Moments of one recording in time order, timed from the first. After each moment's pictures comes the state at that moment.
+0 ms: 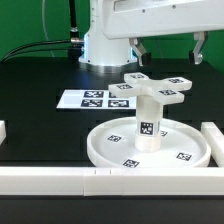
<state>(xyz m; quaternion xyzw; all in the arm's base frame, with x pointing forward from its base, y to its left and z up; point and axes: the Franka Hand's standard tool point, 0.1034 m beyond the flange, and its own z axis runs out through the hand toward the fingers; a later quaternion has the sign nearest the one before) 0.559 0.062 0.143 -0.98 0.19 -0.01 0.07</state>
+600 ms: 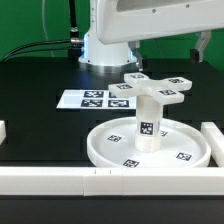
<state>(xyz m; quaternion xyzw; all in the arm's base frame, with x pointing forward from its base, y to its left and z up) 0.564 0.061 0.141 -1.00 -0.07 0.00 0.06</state>
